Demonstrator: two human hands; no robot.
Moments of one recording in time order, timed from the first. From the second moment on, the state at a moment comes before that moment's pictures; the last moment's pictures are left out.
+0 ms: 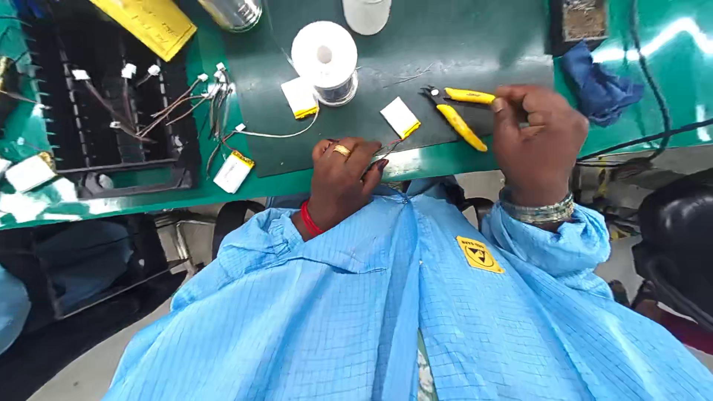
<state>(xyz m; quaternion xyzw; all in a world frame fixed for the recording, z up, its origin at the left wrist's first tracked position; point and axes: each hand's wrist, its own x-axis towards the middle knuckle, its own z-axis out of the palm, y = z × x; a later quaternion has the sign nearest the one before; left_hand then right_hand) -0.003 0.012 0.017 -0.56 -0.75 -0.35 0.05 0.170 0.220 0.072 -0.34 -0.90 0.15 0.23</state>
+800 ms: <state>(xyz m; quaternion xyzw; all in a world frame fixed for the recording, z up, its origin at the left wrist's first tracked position) -0.002 0.006 0.012 -0.58 -0.74 -0.33 0.08 0.146 0.150 0.050 -0.16 -0.90 0.29 0.27</state>
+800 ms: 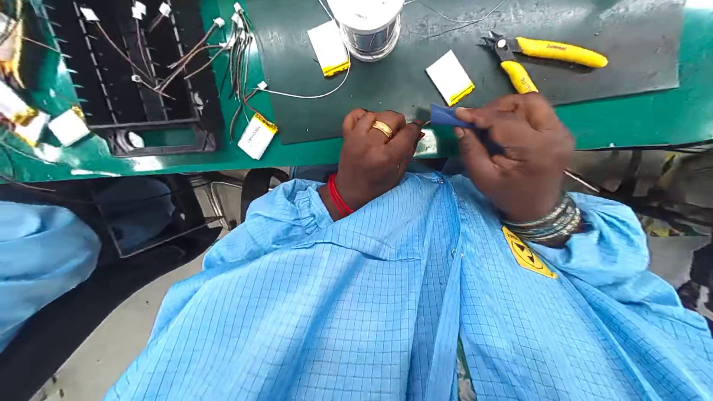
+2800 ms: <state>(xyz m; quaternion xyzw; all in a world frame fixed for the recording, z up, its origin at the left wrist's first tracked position) -0.012 -0.025 0.041 -0.52 -0.78 -0.34 -0.07 0.103 0.212 0.051 0.00 -0.97 0.22 0.07</state>
